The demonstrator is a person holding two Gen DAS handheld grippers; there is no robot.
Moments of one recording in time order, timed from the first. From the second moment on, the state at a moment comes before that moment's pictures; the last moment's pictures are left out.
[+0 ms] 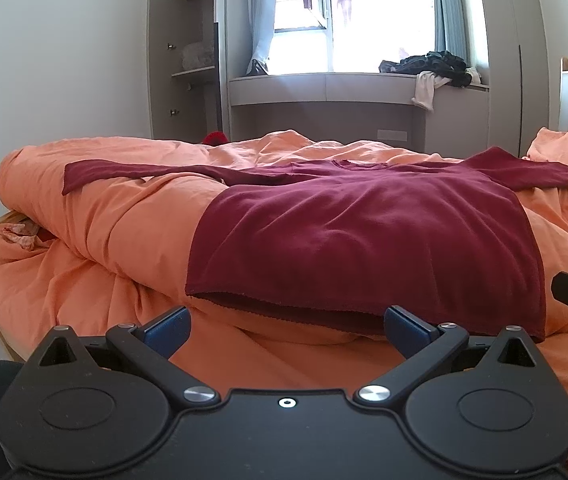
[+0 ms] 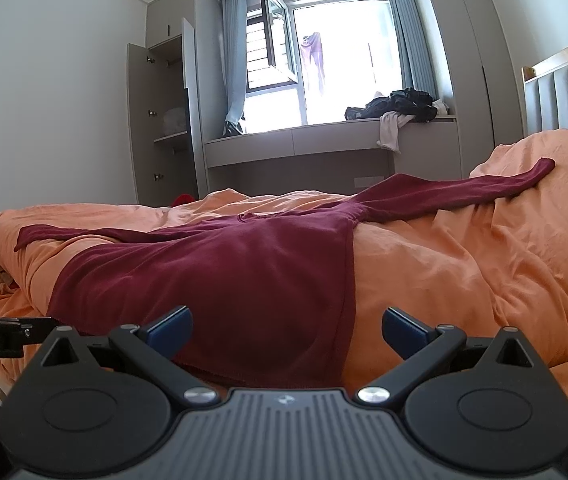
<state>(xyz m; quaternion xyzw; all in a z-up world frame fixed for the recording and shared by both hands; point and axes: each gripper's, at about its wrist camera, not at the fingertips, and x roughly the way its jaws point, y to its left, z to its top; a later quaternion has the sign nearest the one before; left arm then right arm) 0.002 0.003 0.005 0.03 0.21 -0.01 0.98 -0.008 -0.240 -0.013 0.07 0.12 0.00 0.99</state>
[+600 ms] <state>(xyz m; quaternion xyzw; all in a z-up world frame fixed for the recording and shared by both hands) 0.001 0.005 0.006 0.03 0.21 -0.01 0.98 -0.006 -0.241 -0.014 0.07 0.12 0.00 0.99</state>
